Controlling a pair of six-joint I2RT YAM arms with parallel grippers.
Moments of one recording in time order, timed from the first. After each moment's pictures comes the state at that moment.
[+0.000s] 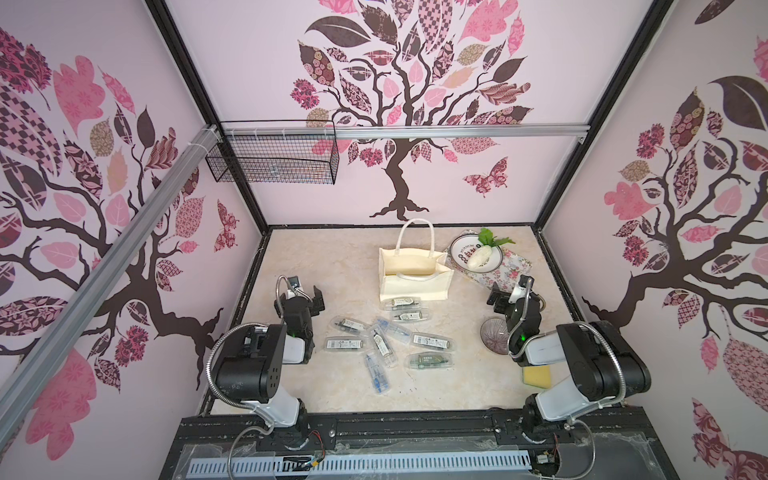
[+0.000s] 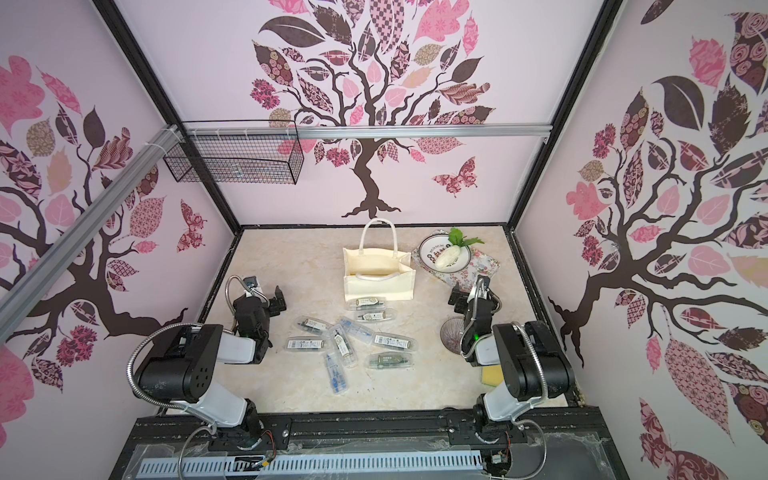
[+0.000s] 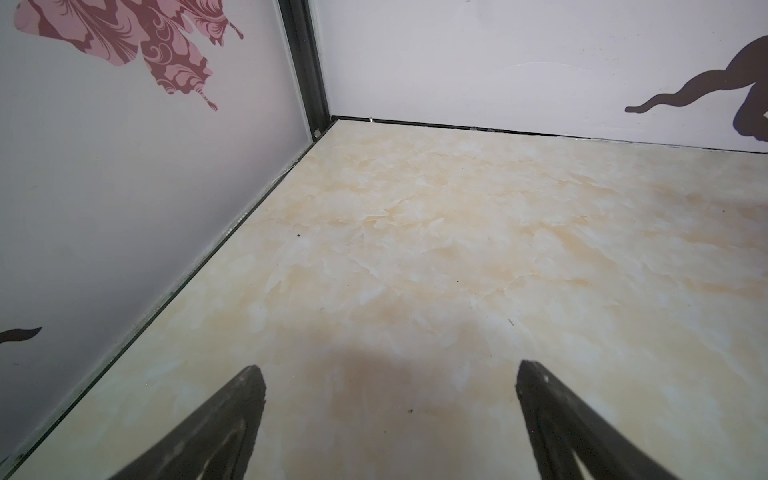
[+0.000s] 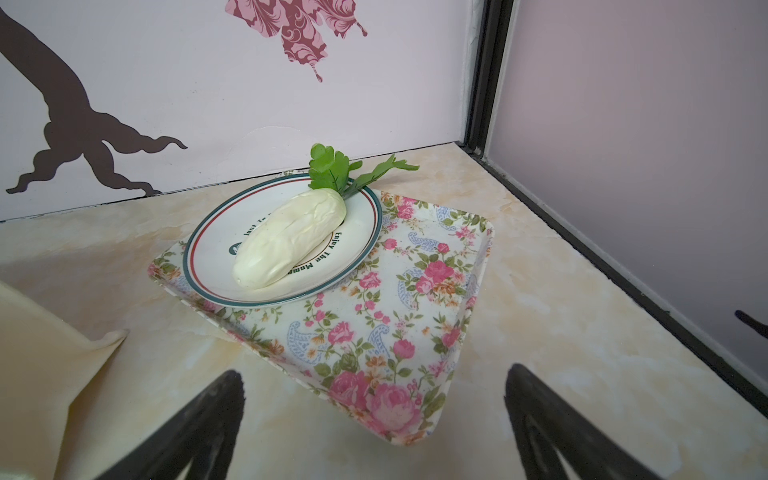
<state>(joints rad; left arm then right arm) -0.01 1.60 0.33 0.97 -0.31 -0.05 0.06 1.56 0.26 1.11 0.27 0.13</state>
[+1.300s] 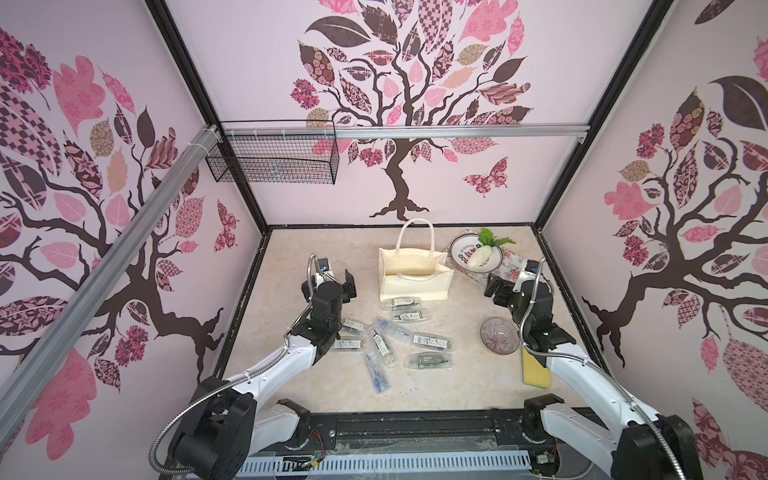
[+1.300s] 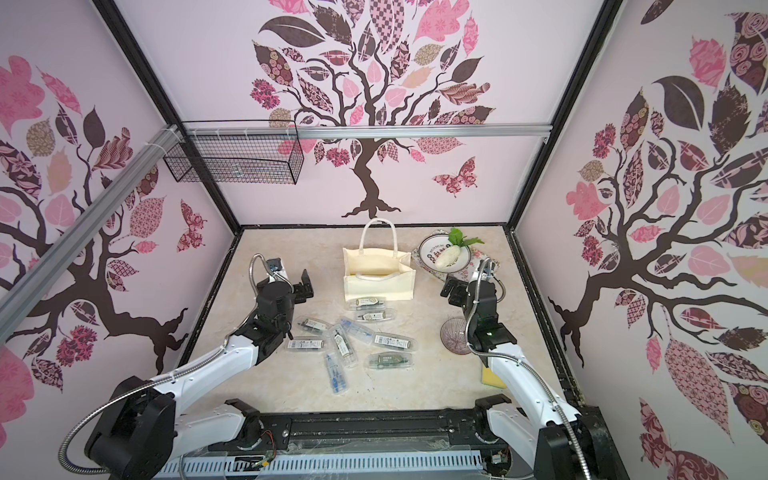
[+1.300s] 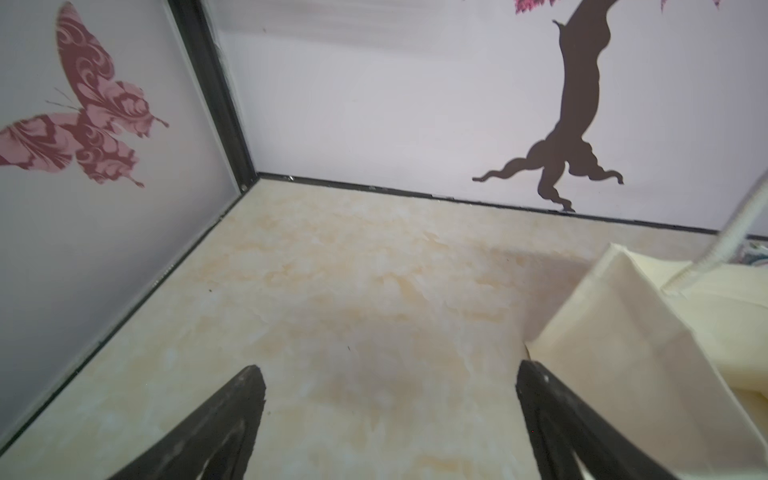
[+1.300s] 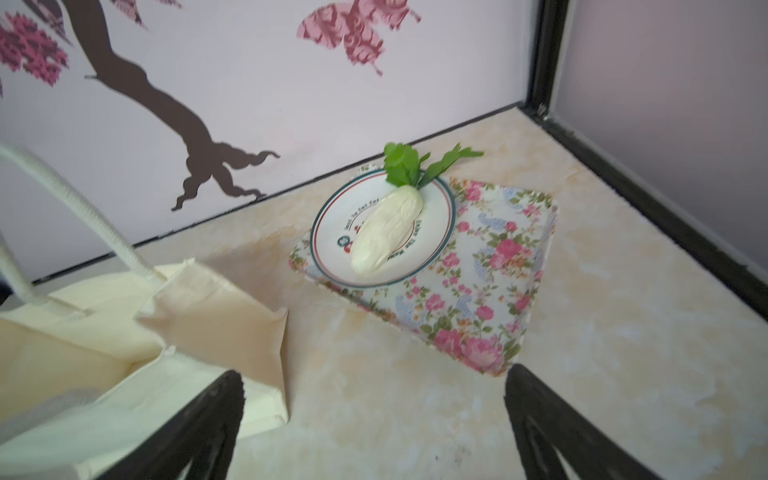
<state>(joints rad) -0.49 1.19 0.57 0.26 -0.60 -0.24 0.21 1.00 0.53 0.08 0.17 0.40</state>
